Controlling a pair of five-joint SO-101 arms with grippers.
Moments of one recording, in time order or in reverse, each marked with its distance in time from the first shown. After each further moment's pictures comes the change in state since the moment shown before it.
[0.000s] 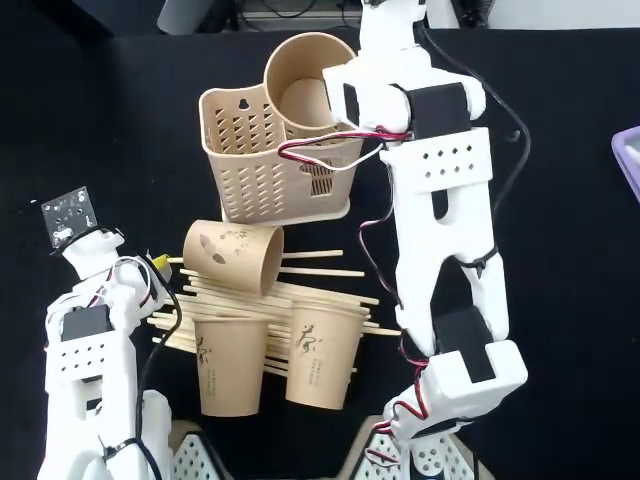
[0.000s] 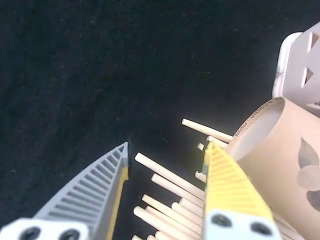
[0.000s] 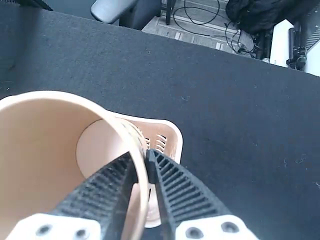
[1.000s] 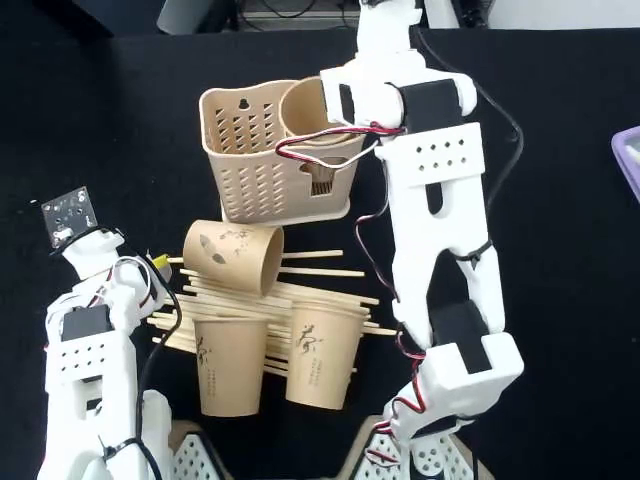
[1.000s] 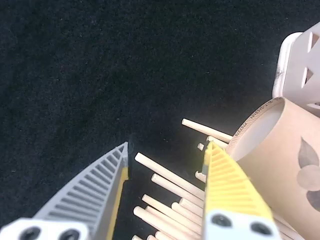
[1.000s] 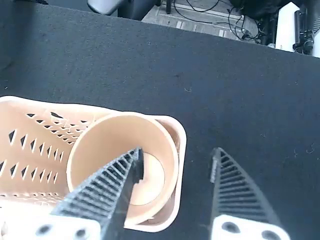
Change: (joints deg) left arm 0.0 0.0 0.0 0.0 0.0; right arm -0.2 2.1 0.1 0.0 -2.6
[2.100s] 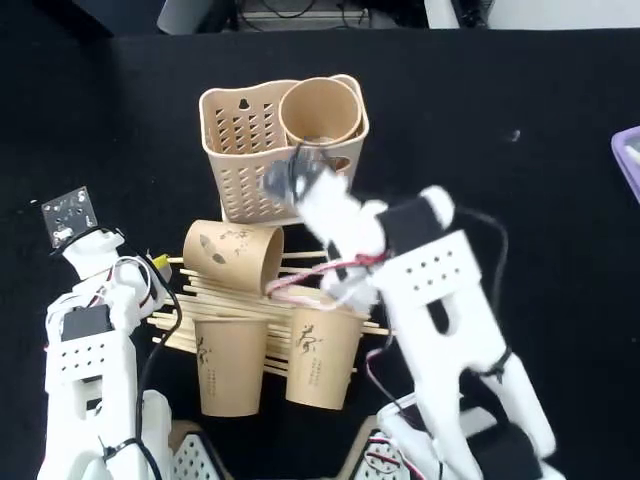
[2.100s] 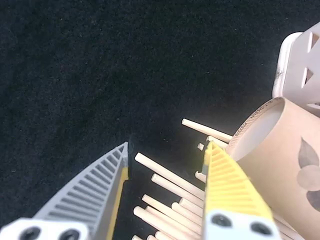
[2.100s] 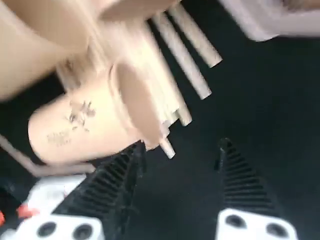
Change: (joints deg) left arm 0.0 0.0 0.0 0.0 0.0; right arm -10.8 -37.2 57.1 17.0 33.2
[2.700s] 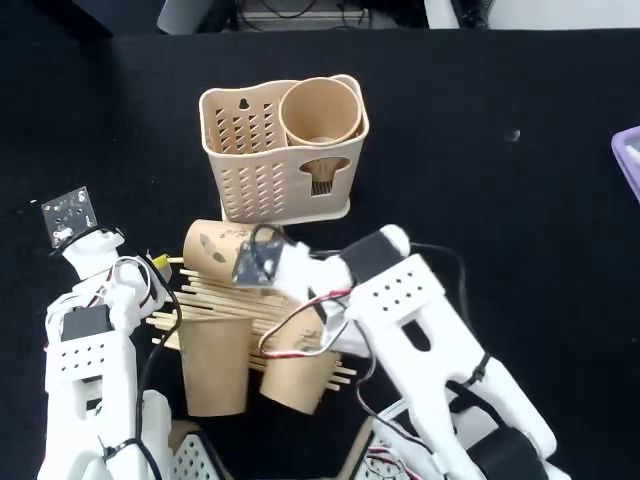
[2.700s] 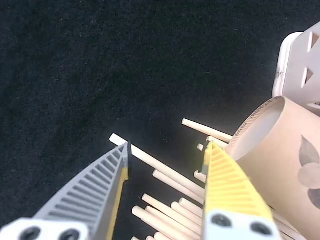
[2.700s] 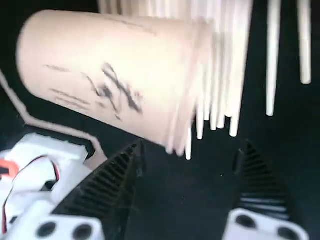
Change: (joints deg) left arm 0.0 0.0 0.0 0.0 0.0; right arm -7.6 -1.6 16.7 -5.3 13.5
